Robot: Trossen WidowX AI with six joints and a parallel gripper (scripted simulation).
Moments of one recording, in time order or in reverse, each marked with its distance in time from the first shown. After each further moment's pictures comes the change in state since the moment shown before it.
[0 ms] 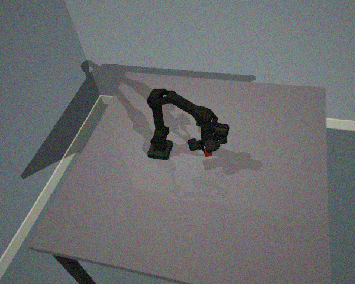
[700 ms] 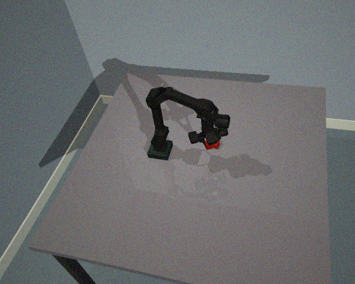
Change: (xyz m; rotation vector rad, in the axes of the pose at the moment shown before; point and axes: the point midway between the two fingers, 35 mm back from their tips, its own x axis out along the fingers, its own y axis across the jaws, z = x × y) arm -0.040 0.009 -0.012 -0.019 0.001 0.004
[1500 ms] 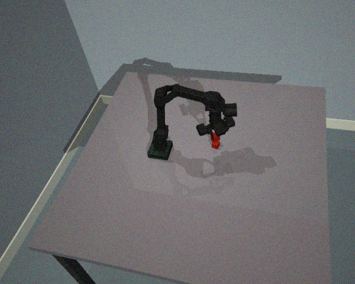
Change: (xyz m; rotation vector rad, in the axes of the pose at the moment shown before) arm 0.009 0.053 -0.050 -0.059 0.005 0.002
